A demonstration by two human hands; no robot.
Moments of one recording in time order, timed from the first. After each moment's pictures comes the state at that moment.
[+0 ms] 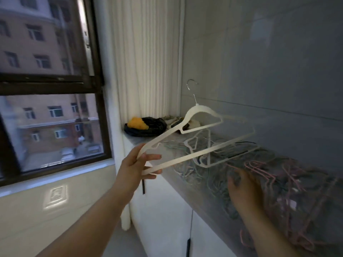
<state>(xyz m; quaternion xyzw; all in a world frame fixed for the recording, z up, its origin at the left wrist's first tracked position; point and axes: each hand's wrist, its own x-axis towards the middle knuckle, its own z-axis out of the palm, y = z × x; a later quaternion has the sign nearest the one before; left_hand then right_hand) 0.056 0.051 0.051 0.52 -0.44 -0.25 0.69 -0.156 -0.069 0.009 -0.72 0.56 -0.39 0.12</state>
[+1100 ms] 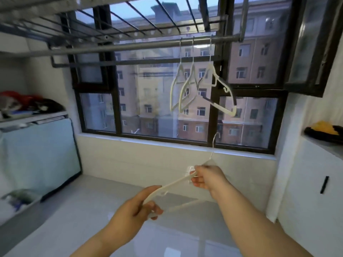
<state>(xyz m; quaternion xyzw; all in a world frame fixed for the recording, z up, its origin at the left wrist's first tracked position) -0.003 0.762 0.011 0.81 -0.24 0.01 0.53 0.035 0.553 0.046 -0.67 0.18 -0.04 0.72</state>
